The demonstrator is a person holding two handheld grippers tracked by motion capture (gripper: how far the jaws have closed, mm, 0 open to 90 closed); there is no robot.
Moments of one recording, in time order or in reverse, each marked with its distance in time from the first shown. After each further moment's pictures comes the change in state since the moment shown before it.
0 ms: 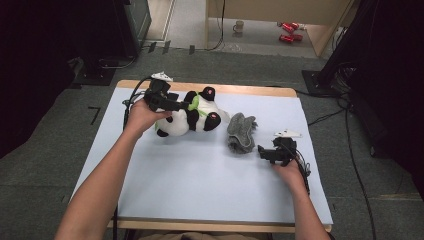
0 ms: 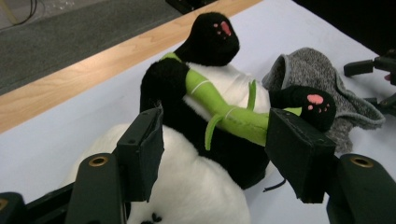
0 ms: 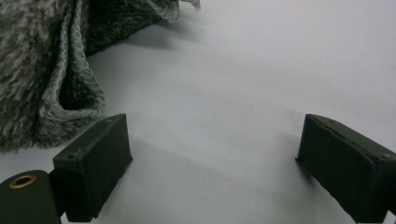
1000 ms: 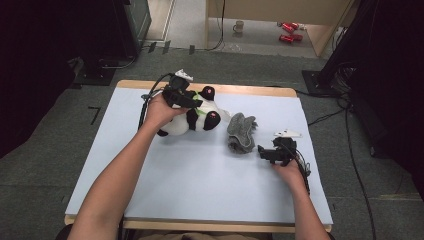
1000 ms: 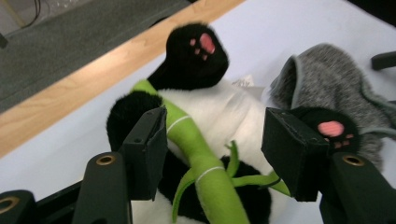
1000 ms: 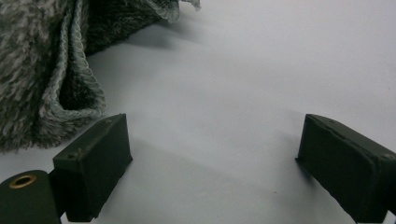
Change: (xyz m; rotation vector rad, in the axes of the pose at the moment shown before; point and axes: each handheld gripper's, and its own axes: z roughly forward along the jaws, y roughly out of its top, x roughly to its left) left arm -0.018 0.022 0.045 0.084 0.055 0.068; right arm 0.000 0.000 0.000 0.000 0.000 -0.001
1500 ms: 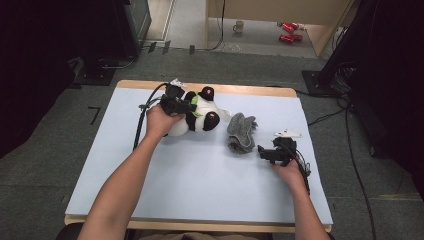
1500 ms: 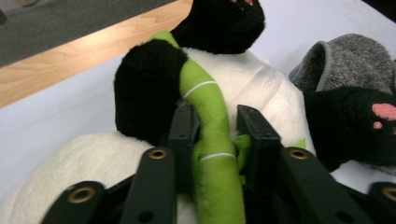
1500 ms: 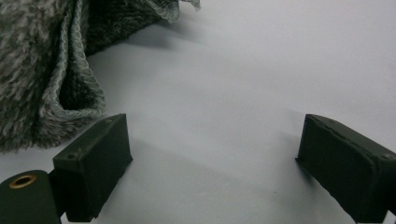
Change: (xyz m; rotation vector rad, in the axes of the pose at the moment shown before) left arm 0.011 -0.031 0.011 -0.028 -0.002 -0.109; right arm 0.000 0.000 0.000 -0.002 0.000 0.000
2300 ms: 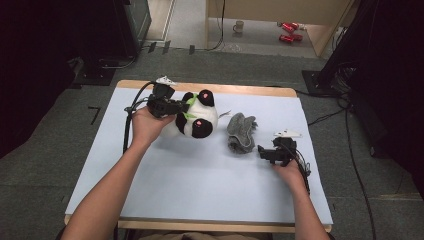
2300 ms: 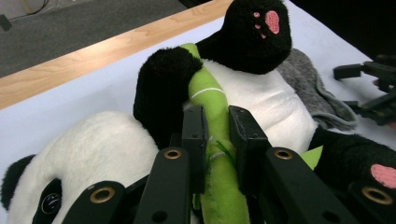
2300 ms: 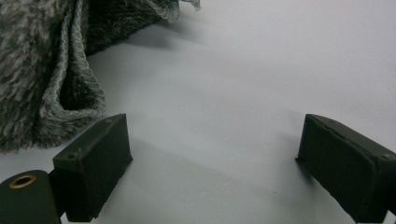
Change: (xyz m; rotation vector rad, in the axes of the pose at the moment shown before) left arm -0.032 0.001 -0.074 -0.040 -0.004 -0.008; right arm 0.000 0.000 0.000 0.001 0.000 0.000
